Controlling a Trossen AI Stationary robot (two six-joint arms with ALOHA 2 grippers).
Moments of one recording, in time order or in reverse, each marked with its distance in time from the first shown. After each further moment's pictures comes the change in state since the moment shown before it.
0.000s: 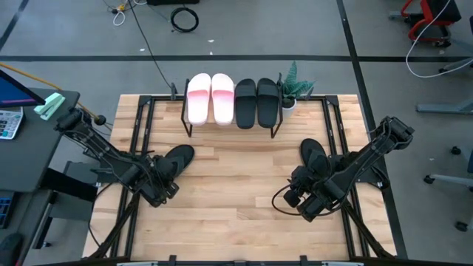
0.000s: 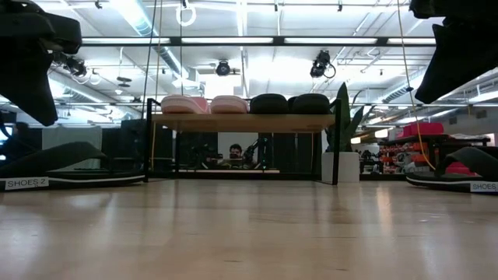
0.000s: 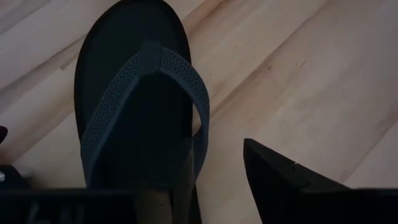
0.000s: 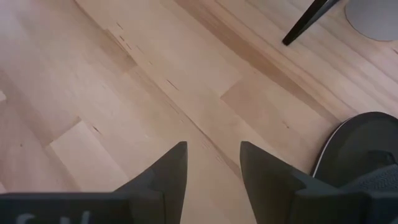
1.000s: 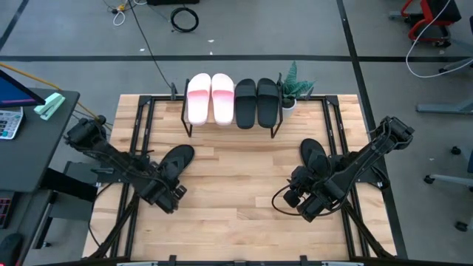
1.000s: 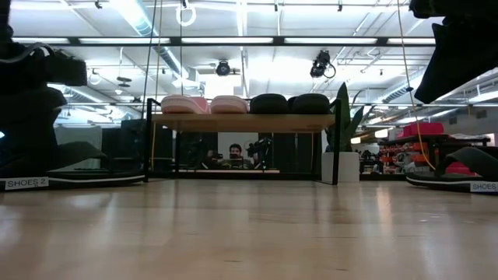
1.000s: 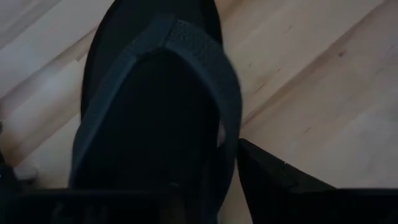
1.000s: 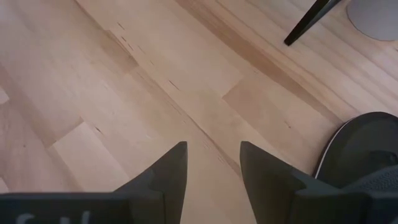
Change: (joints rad) left arm 0.019 0.320 -0.034 0.100 -0.045 -0.079; right arm 0.000 0.000 0.000 0.008 0.000 -0.001
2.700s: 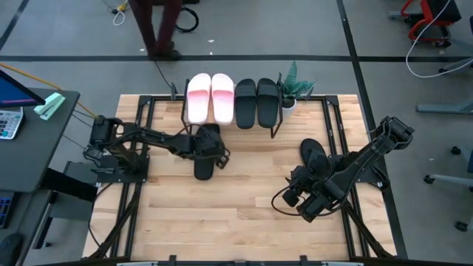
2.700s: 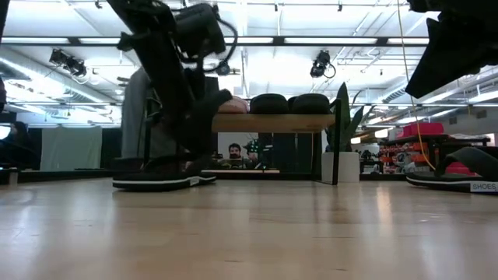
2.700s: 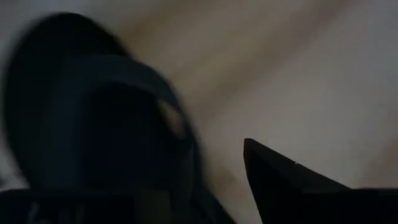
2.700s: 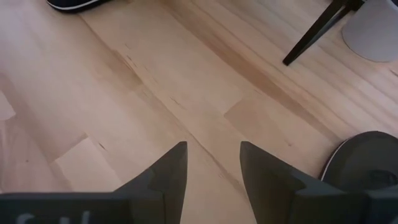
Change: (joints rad) left arm 0.702 0.222 0.288 0.536 0.190 0.817; right arm 0.001 0.000 0.000 0.020 0.066 -0.026
